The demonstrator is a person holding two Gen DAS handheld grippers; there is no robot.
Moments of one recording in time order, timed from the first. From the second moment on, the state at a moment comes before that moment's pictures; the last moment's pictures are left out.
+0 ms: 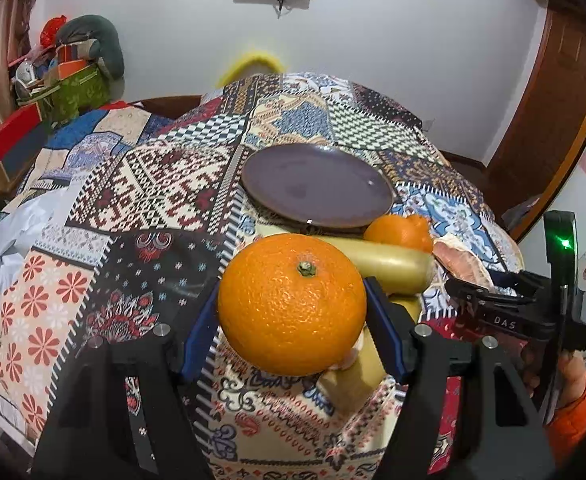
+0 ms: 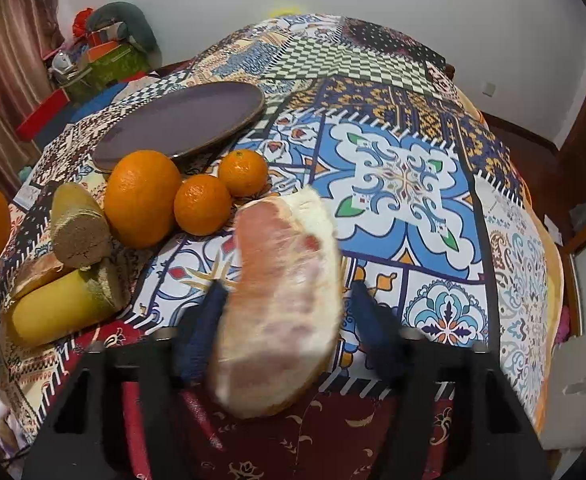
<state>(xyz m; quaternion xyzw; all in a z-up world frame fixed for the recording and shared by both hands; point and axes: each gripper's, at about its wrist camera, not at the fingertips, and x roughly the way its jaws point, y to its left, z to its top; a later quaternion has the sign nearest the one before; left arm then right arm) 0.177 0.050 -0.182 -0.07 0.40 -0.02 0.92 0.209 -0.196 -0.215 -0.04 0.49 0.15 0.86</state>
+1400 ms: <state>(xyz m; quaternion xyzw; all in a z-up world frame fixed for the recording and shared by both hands) 0.303 0.057 -0.160 -0.07 0.36 -0.02 0.93 0.296 -0.125 -0.141 -0.06 0.36 0.22 0.90</state>
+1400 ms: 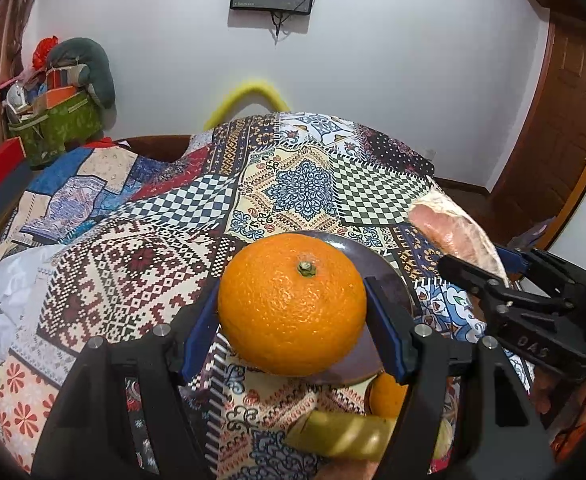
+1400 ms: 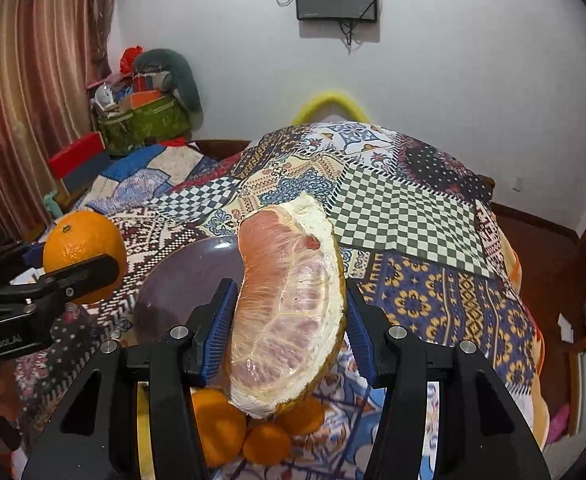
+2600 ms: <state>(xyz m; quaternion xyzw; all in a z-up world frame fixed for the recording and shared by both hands) 0.394 0.064 -0.242 -0.09 0.47 -0.02 0.88 0.357 -0.099 -0.195 -0.11 0.44 0.25 0.86</state>
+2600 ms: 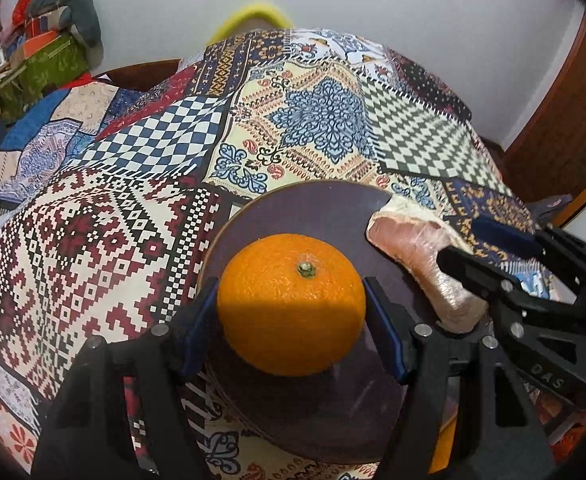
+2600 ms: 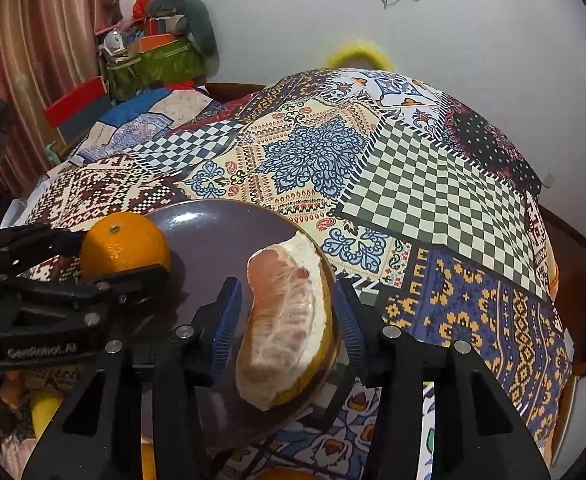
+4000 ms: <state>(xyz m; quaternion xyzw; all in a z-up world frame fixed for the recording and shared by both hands) 0.200 0.053 -0.156 -0.05 0.39 -0.01 0.92 0.201 -0.115 -0.162 -0.08 0.43 0.29 0.85</state>
